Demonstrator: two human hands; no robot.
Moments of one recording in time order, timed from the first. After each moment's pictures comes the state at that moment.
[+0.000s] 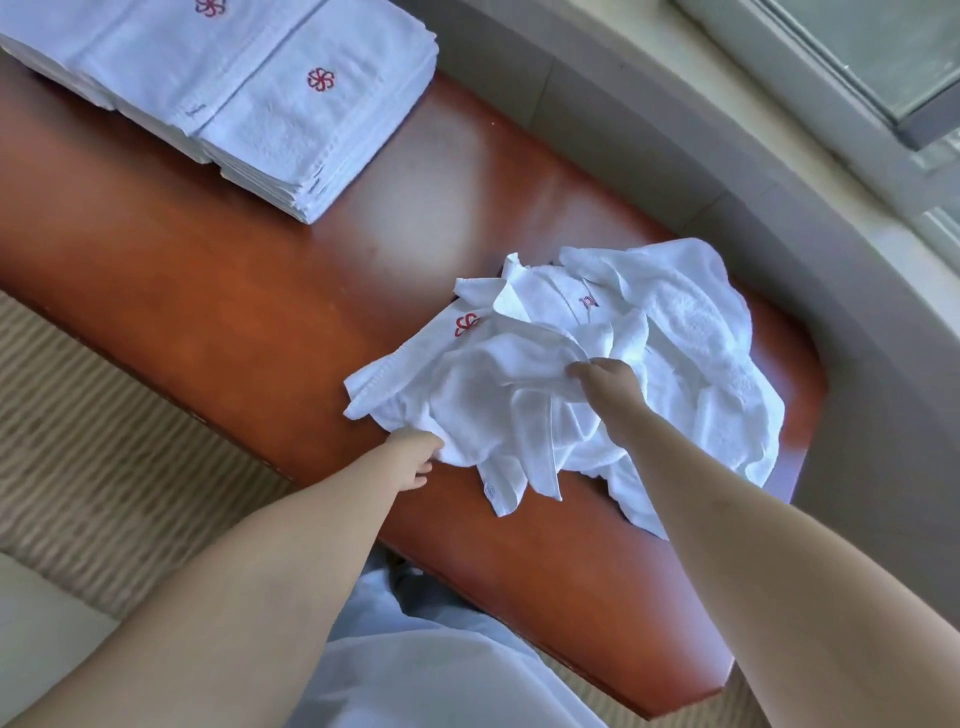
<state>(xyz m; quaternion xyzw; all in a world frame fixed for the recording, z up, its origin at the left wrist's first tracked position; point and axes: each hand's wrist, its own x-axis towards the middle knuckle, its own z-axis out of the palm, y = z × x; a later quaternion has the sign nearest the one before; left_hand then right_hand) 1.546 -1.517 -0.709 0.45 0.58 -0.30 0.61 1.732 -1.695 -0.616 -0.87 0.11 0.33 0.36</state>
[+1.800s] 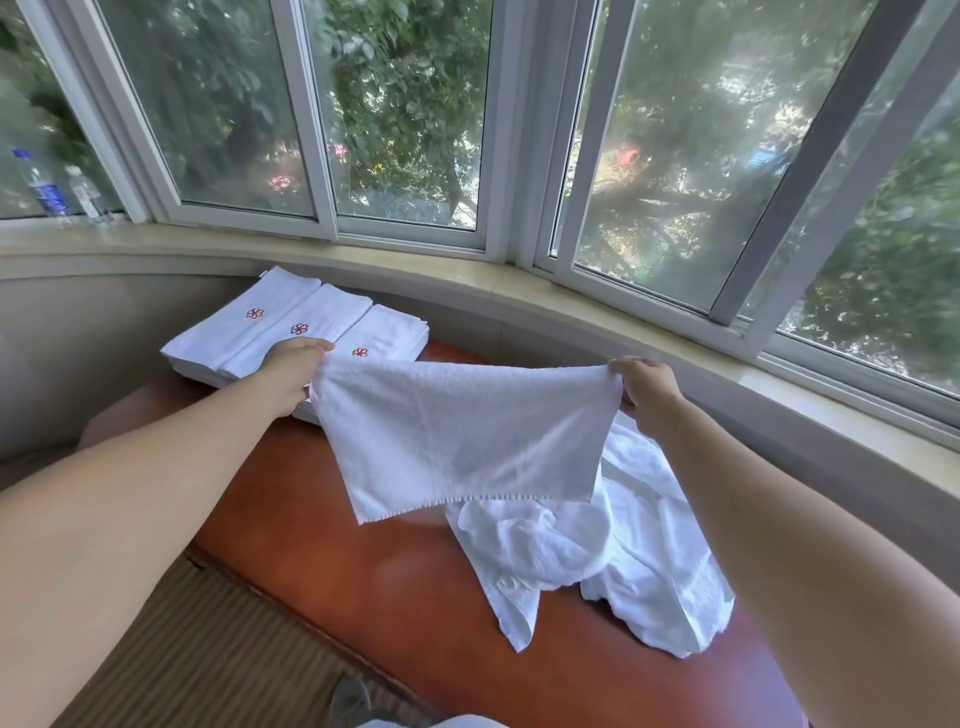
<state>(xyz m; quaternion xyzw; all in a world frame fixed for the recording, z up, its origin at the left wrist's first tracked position) 1.551 -1.334 -0.393 0.64 0.43 0.17 0.62 1.750 -1.731 -0.392 -0.74 0.08 0.14 0.65</state>
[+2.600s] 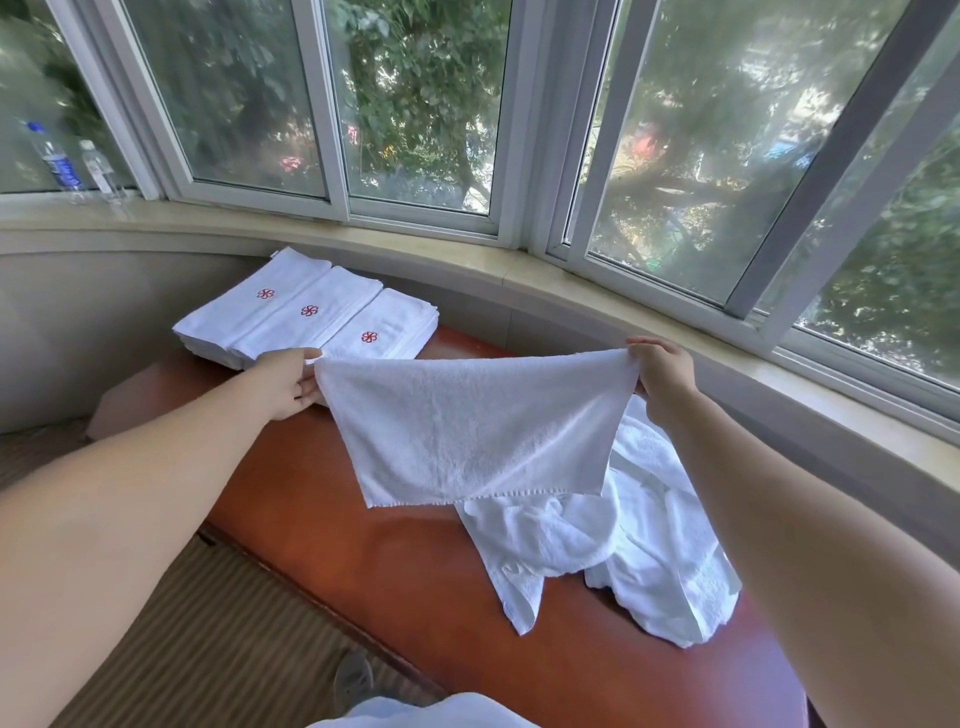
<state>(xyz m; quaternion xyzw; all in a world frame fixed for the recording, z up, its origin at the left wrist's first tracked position) 1.520 -1.318 -0.415 0.49 0.47 0.10 0.73 1.746 -1.727 -0.391 -0.74 0.08 0.08 0.67</state>
